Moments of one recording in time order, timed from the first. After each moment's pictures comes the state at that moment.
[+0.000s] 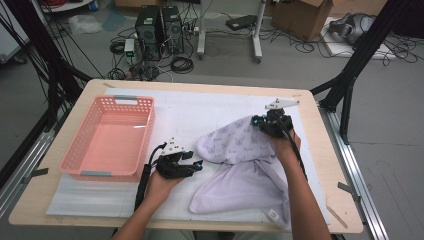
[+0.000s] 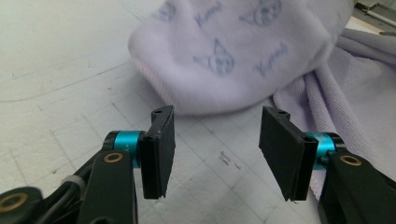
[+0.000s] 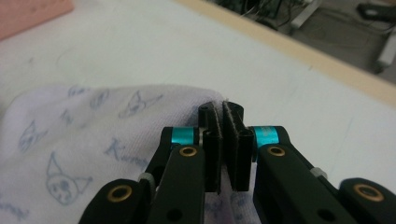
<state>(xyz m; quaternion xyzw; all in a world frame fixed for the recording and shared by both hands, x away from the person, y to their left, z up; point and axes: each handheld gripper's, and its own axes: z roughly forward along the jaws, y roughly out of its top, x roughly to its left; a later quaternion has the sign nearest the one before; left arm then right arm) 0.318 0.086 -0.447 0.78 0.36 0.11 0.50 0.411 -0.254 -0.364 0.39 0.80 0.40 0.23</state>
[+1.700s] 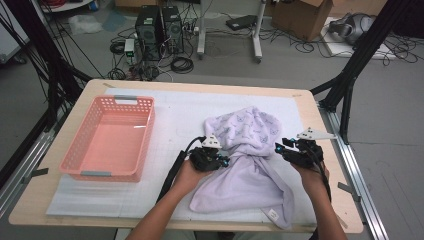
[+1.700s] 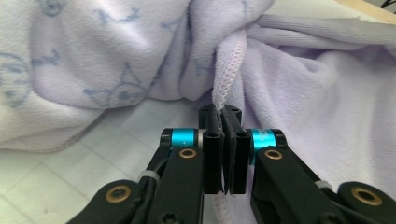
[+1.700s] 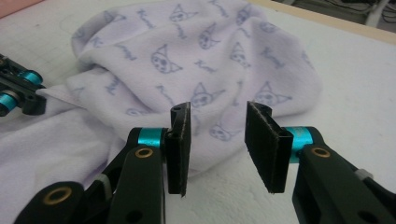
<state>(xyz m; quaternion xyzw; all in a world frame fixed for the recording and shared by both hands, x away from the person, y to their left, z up) 0.345 -0.003 -0.438 0.85 0.25 0.04 0.46 0.326 -0.325 -0.393 0.42 0.77 0.42 0.22</state>
